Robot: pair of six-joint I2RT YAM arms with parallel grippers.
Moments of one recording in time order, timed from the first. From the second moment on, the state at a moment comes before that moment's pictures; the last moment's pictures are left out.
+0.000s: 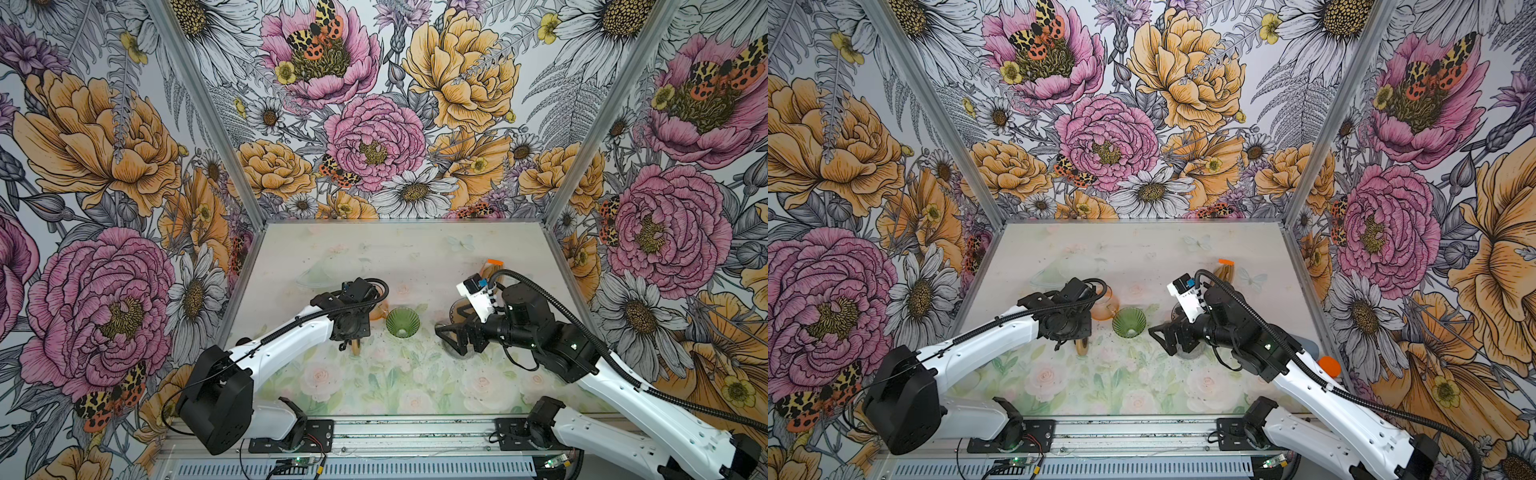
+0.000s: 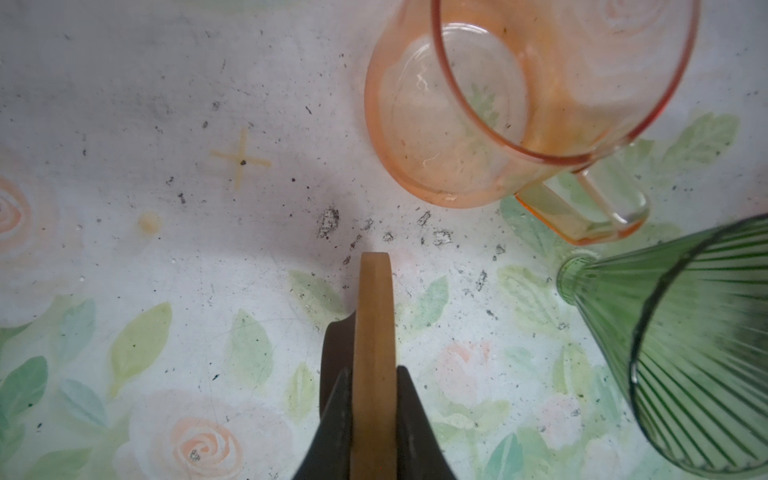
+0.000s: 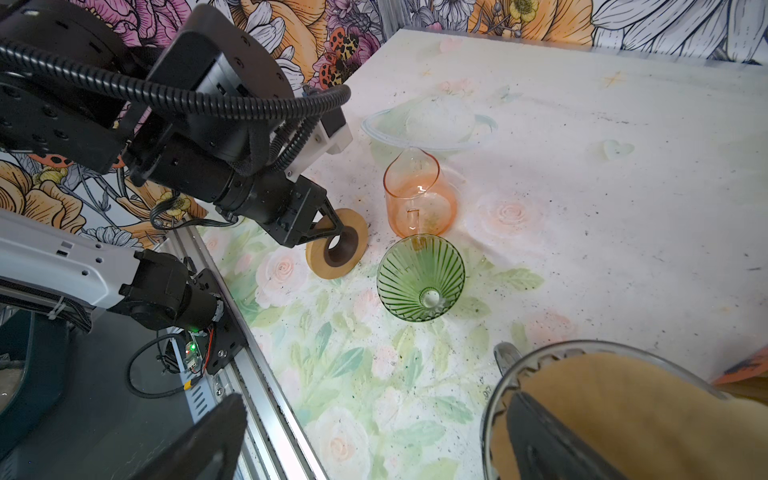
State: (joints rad) left arm -0.64 1.36 0.92 -0.82 -0.18 -0.71; right arm 0.72 0.85 0.89 -0.62 -0.29 0.22
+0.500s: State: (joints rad) left arm -0.31 1.07 0.83 -0.61 0.27 -0.68; right arm 0.72 0.82 0.89 -0.58 -0.28 0.24
